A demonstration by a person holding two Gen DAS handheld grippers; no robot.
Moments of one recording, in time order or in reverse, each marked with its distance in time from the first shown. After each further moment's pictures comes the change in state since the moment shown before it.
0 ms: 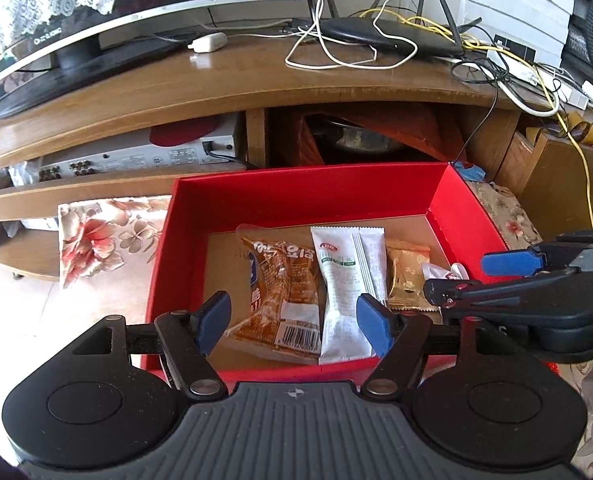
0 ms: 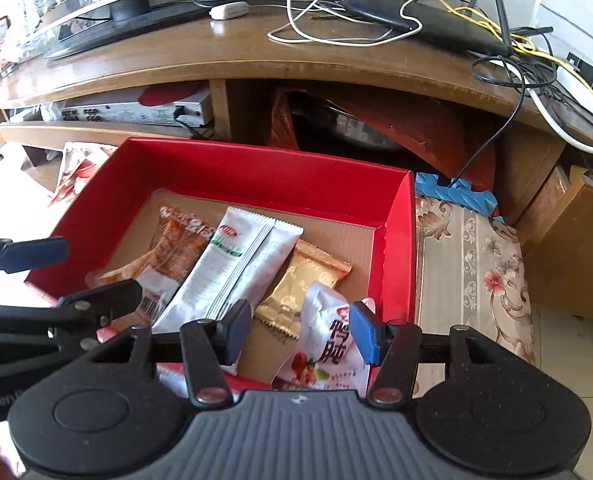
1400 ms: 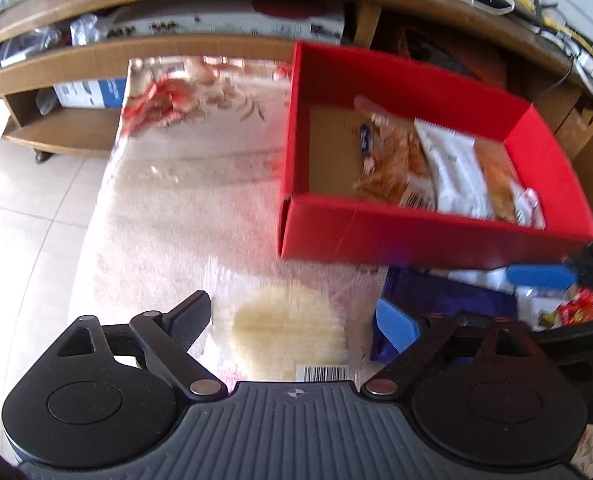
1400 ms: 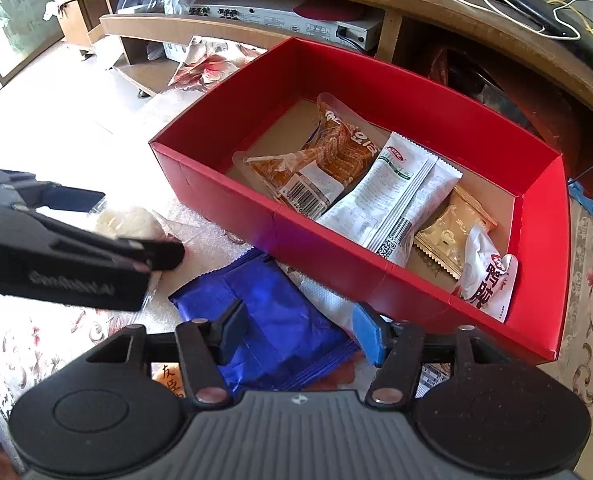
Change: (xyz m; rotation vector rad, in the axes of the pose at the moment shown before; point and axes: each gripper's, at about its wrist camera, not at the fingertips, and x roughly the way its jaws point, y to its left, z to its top) left arm 0.006 0.083 -0.061 -0.168 0.228 0.020; right arm 0.005 0.080 -0.042 -0.256 0.136 0.174
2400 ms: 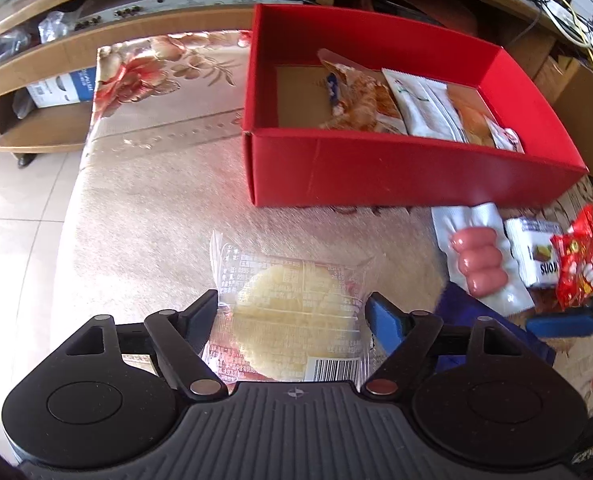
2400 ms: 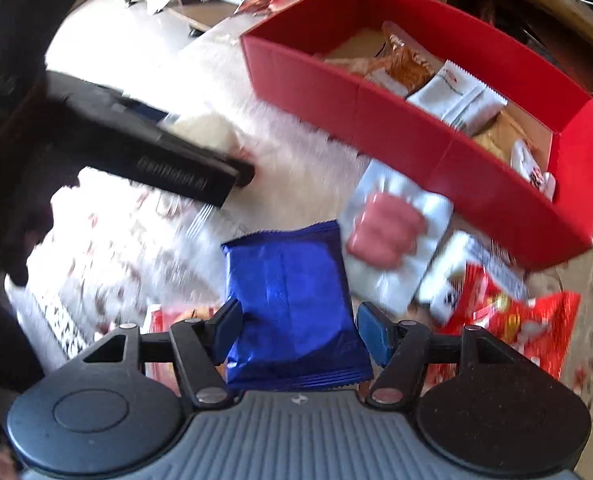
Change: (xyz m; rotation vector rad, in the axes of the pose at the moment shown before) left arm -0.003 -0.009 -0.020 0.108 0.057 -0.033; right arm -0.026 0.026 -0.058 -0.078 0.149 0.104
